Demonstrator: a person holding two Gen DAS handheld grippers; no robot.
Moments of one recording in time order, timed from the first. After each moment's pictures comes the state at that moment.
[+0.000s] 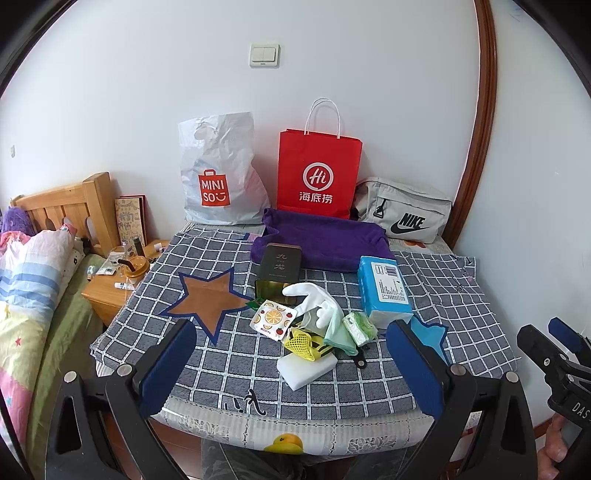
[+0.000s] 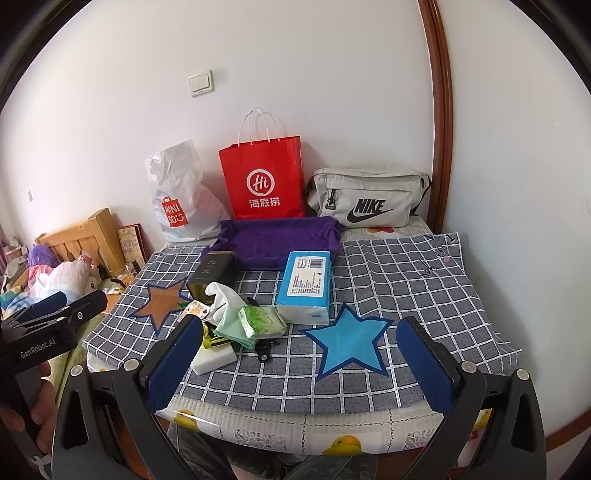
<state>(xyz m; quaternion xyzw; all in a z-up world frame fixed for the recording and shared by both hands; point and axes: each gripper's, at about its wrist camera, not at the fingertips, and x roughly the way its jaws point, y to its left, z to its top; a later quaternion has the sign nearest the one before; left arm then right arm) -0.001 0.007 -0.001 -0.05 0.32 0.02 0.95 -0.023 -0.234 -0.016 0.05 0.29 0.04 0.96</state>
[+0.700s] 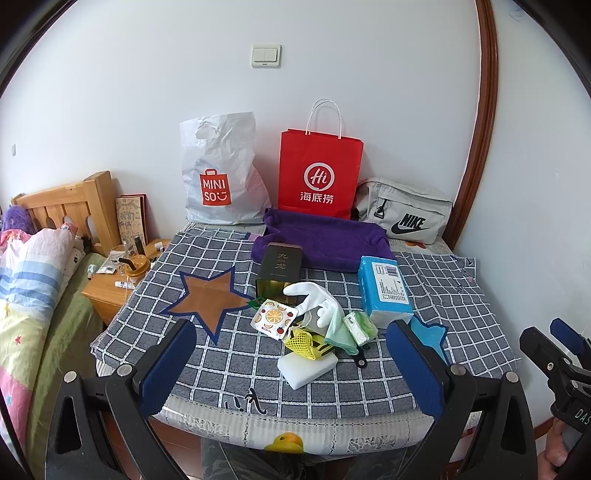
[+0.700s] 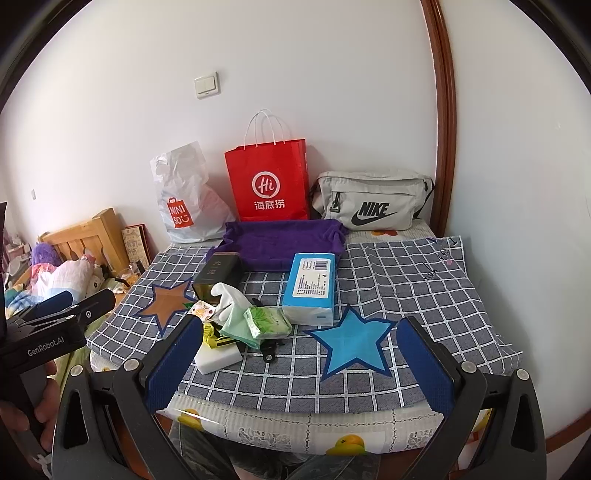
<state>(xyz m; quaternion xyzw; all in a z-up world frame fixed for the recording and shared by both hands) -0.002 0.006 -0.001 -0.05 0.32 0.02 0.95 -0.028 -0.227 -0.012 0.04 0.28 0.05 0.96</state>
